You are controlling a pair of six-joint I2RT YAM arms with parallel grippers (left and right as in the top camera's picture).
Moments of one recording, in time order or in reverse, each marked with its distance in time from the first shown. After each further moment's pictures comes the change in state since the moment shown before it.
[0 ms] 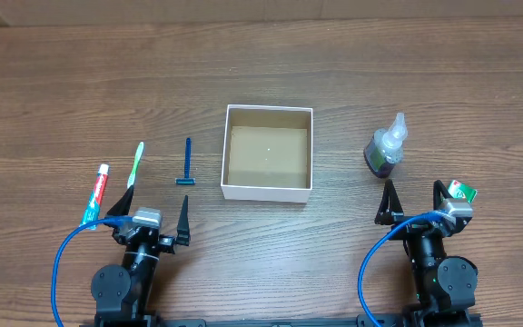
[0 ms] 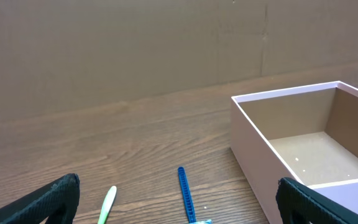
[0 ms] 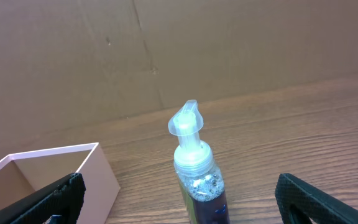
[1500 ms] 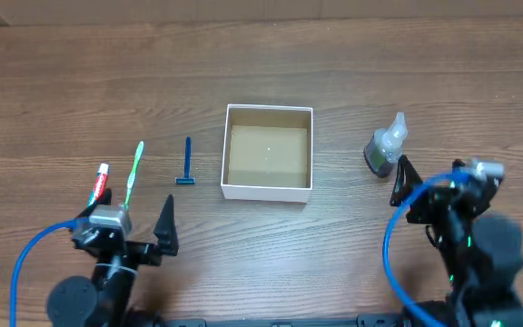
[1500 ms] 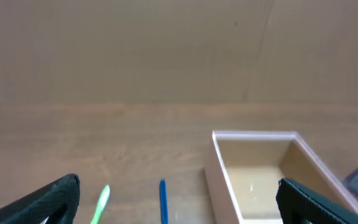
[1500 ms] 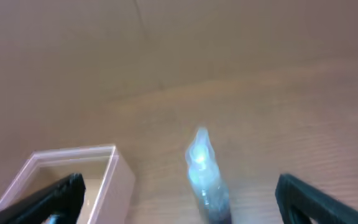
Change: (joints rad) left arm 0.000 0.173 0.560 -0.486 -0.019 -0.190; right arm 0.000 0.494 0.644 -0.432 -0.018 0.026
